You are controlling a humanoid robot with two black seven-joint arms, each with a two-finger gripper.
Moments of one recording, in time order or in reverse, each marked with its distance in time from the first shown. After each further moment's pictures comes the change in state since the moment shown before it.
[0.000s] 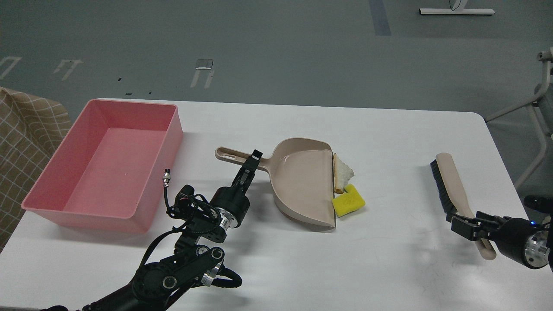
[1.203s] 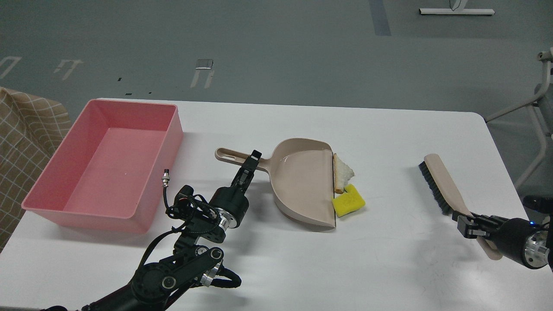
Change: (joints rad) left arm 0.002 0.003 0.000 0.000 0.001 0.000 0.000; right arm 0.000 -0.002 -0.003 0.003 0.000 0.000 0.002
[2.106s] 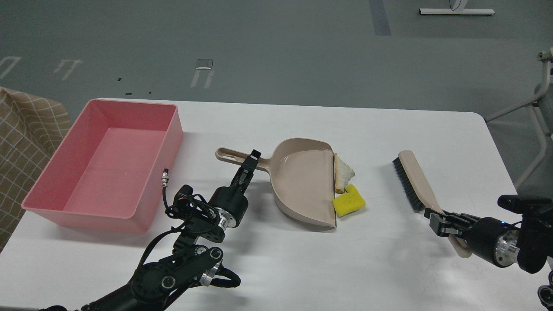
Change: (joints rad) left arm -0.001 0.001 0.000 0.000 0.000 0.000 0.000; right arm 0.016 0.111 -0.040 0.059 0.002 0.000 -0.028
